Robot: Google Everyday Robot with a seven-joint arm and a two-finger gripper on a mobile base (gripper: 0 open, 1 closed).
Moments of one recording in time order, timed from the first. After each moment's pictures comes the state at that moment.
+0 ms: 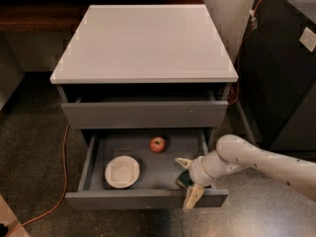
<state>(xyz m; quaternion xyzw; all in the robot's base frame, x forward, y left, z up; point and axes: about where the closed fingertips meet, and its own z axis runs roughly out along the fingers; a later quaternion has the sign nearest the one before) 0.492 -0.101 0.476 -0.68 0.65 0.23 0.24</state>
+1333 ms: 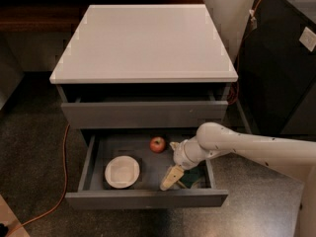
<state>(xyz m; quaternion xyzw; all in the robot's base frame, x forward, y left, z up) 0.556 -0.060 0.501 -0.57 0.76 0.19 0.24</state>
